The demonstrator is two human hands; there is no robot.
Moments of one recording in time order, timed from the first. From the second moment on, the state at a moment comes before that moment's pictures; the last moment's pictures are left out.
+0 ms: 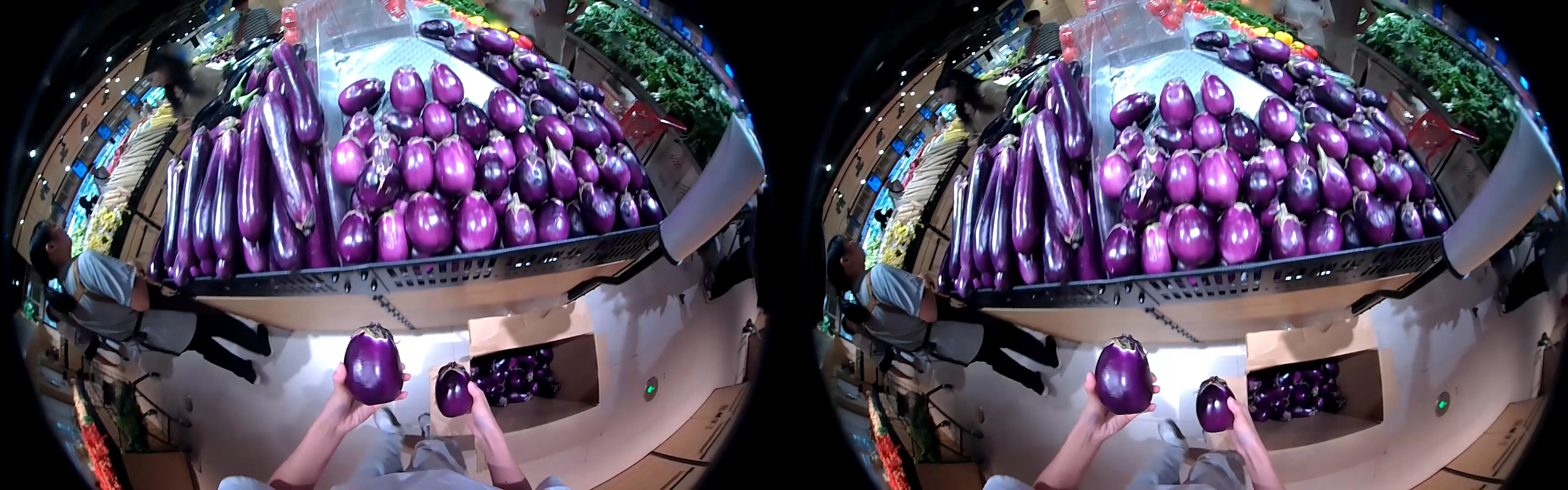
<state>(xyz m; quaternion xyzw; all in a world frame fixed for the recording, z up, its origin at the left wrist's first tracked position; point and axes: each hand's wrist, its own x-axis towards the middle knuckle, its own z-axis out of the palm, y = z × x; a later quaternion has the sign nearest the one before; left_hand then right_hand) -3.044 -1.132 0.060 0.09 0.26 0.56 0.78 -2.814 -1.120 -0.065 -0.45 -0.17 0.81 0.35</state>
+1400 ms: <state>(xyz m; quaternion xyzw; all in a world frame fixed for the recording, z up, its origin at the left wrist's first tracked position) -3.126 -0.742 0.183 0.41 0.58 0.61 0.34 -2.977 -0.657 0.218 -0.37 -0.71 0.51 0.33</state>
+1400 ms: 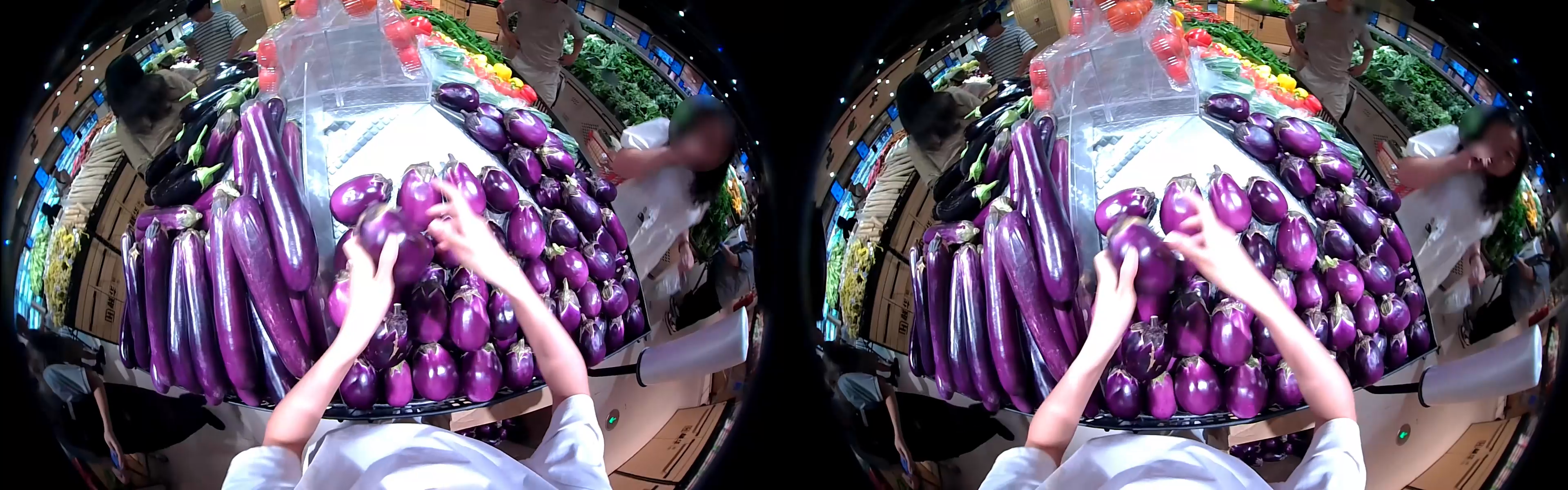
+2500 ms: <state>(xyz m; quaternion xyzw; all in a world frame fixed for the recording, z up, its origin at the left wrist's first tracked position) -3.207 -0.587 0.147 0.50 0.79 0.15 -0.32 -3.123 -0.544 0.172 -0.57 -0.79 -0.12 0.21</state>
